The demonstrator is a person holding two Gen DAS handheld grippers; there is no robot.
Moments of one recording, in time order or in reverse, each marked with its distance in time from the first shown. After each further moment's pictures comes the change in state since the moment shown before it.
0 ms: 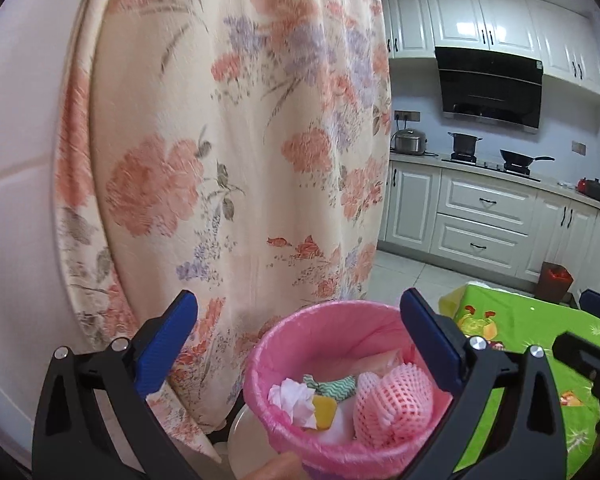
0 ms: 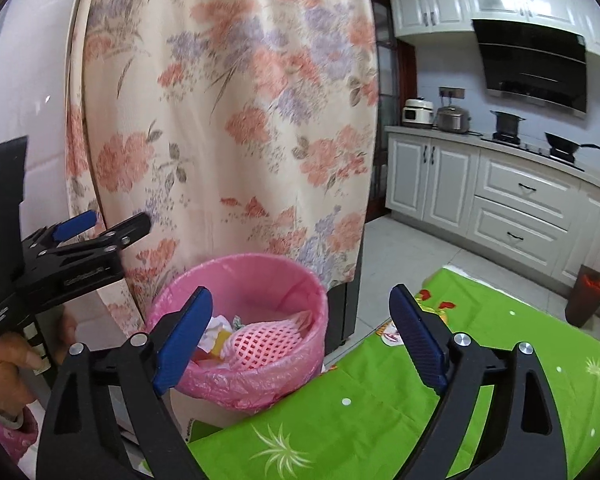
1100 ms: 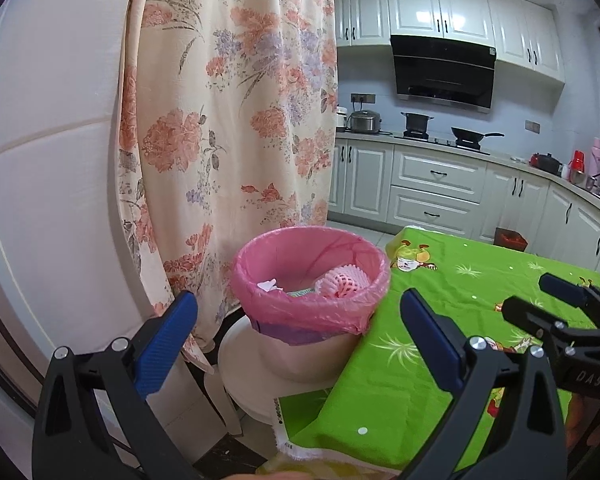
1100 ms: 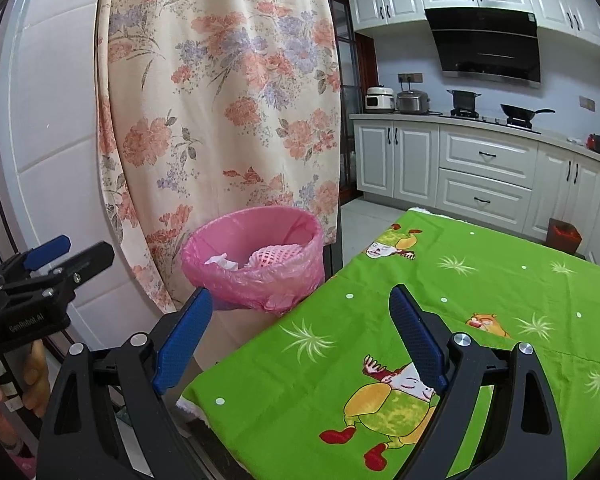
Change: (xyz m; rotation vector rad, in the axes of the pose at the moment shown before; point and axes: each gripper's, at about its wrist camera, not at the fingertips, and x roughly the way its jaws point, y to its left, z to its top) left arm -0.139 0.006 -0.079 0.047 0.064 -0.156; right arm -0.107 0.046 -0.090 0.093 0.009 -0.097
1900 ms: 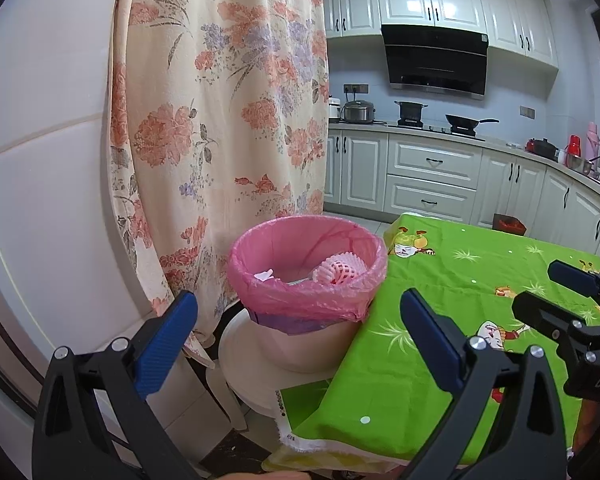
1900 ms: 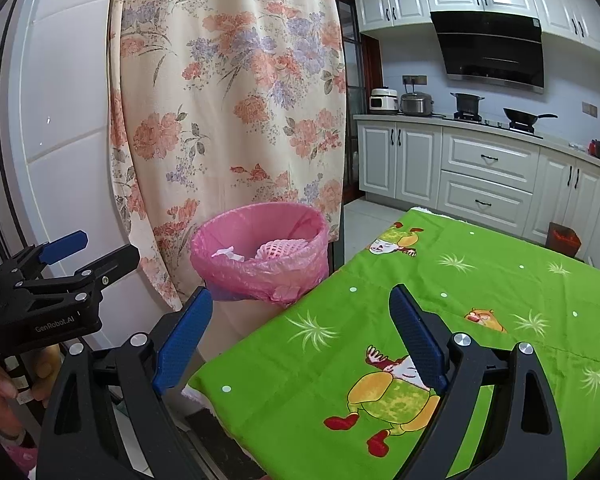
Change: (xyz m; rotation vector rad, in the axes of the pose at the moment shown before) left arm 0.004 -0.005 -0.004 0.036 0.025 -0.002; right arm -0.011 0.008 -0.007 -0.020 0.007 0.003
